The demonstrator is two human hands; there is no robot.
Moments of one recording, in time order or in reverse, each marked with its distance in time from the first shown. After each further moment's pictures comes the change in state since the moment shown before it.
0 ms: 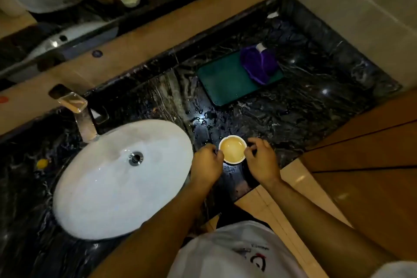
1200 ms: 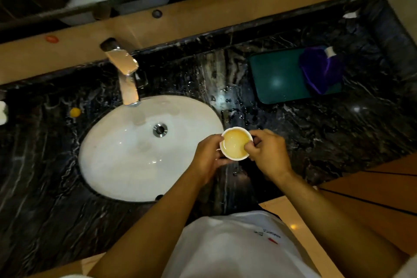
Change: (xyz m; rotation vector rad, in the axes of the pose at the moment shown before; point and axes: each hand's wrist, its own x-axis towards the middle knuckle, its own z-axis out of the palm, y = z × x) left_hand 0.009 -0.055 -0.056 -1.273 -0.092 -0.567; right_hand 0.008 -0.101 0.029 -0.197 -0.175 -0.327
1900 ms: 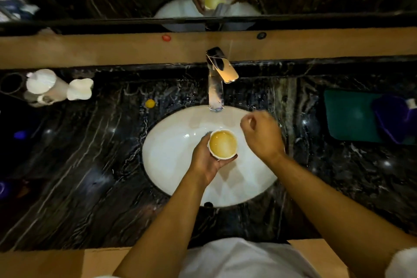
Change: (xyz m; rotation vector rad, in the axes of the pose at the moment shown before) left_hand 0.003 0.046 -0.179 -0.625 -0.030 0.079; right_hand 0.038 -0.196 0.102 -0.047 -0.062 -0.234
